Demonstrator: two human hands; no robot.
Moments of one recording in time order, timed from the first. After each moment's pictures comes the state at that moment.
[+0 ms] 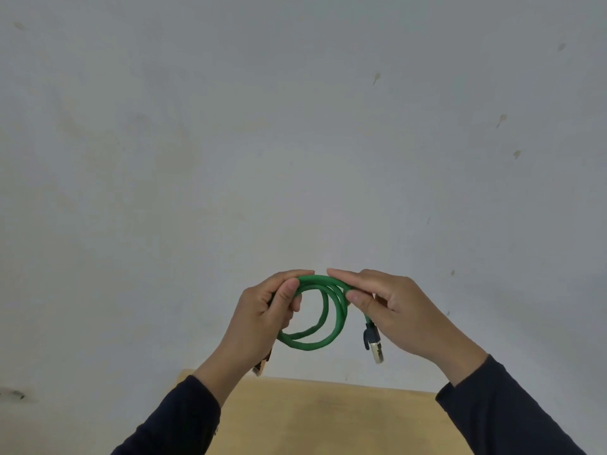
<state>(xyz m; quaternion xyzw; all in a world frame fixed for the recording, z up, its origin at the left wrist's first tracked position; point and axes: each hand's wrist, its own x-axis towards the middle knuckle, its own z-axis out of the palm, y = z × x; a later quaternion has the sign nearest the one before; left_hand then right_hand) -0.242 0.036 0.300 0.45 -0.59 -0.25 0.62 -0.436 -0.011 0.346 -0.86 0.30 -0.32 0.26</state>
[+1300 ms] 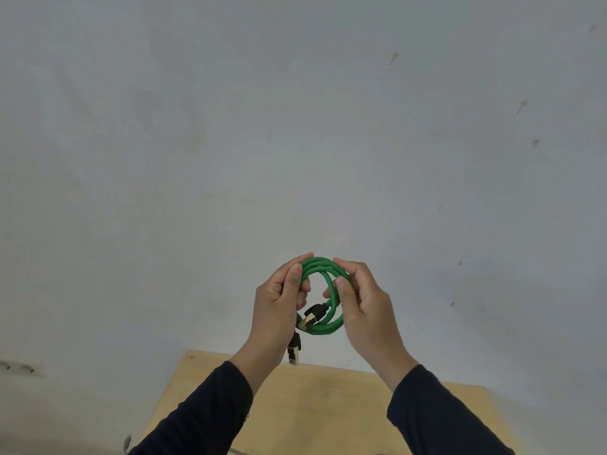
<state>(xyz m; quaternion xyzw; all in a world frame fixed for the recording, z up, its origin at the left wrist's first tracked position) -0.264 0.022 0.279 0.46 -0.43 -0.31 0.71 -0.387 -0.011 0.284 -0.76 0.33 -0.48 0.29</state>
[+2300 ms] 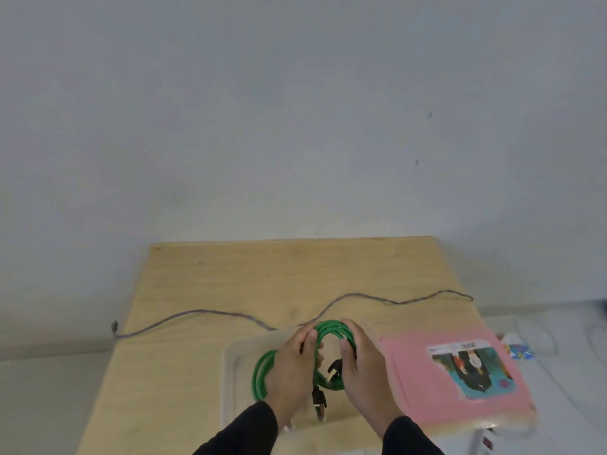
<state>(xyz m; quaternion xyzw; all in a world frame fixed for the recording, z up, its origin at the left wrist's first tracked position) -0.343 0.141 0.046 0.62 -0.42 -0.49 0.44 -0.464 0.134 0.057 -0.67 0.62 -0.28 0.30</state>
